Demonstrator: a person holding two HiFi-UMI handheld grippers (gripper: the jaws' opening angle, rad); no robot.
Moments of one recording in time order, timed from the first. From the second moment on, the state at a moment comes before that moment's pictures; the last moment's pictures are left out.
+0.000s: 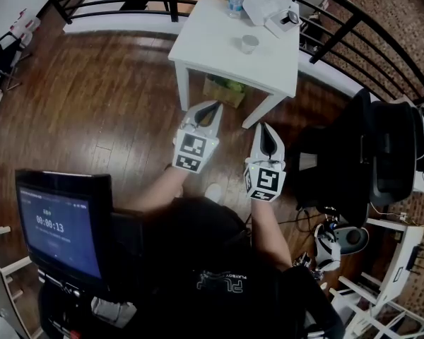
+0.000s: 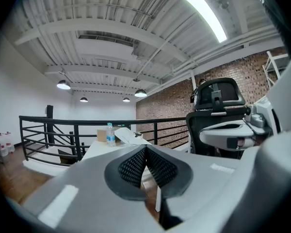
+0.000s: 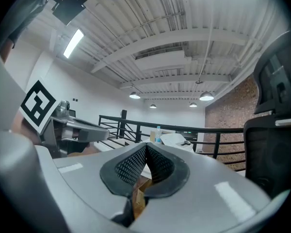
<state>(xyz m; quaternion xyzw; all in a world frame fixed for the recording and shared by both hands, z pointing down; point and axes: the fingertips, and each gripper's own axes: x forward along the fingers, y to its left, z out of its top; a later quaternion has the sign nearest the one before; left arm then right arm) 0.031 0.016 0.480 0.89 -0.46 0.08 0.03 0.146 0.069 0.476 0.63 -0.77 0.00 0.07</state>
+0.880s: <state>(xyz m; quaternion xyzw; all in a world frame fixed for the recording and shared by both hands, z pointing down) 0.006 0.025 0.458 0.89 -0.44 0.06 0.01 0.115 0.081 0.475 0.65 -0.75 -0.01 0.10</state>
